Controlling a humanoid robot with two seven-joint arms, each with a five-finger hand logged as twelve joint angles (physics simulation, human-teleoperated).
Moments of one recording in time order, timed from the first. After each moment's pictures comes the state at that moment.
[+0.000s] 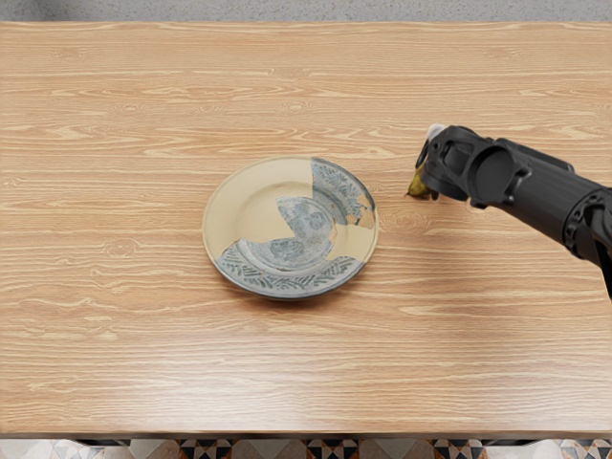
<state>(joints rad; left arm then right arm) -0.04 0.00 -0.20 -0.10 -0.06 -0.40 -0.05 1.33 0.00 -0.30 0.45 -0.61 -0.03 -0.61</state>
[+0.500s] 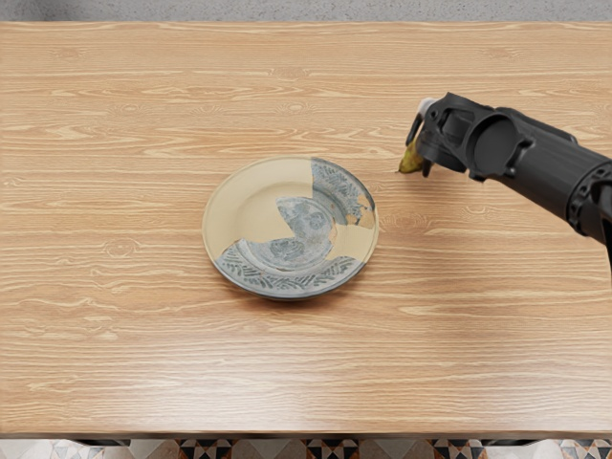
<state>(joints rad) -0.05 0.00 -0.20 -0.10 -0.06 -0.40 -0.05 1.42 0.00 -0.29 0.46 -0.57 0.03 -0.61</state>
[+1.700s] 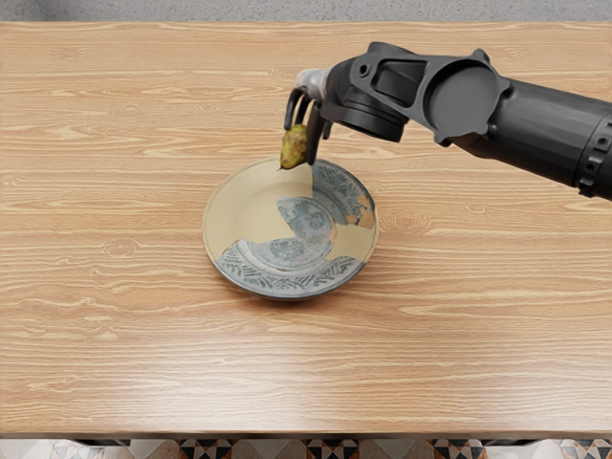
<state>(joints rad) -0.04 0.00 -0.20 -0.10 -0.06 -0.40 -0.05 1.62 0.00 -0.12 0.81 -0.49 0.05 -0.61</state>
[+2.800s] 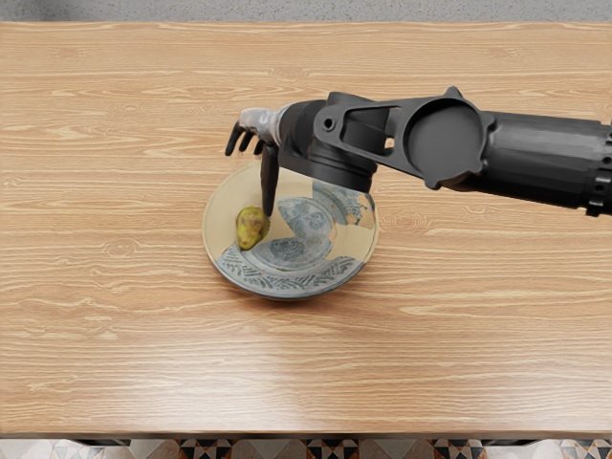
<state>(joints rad) -0.04 0.00 -0.20 -0.10 -0.06 -0.40 -0.05 1.62 -0.01 -0.10 1.09 -0.51 -0.09 -0.61</state>
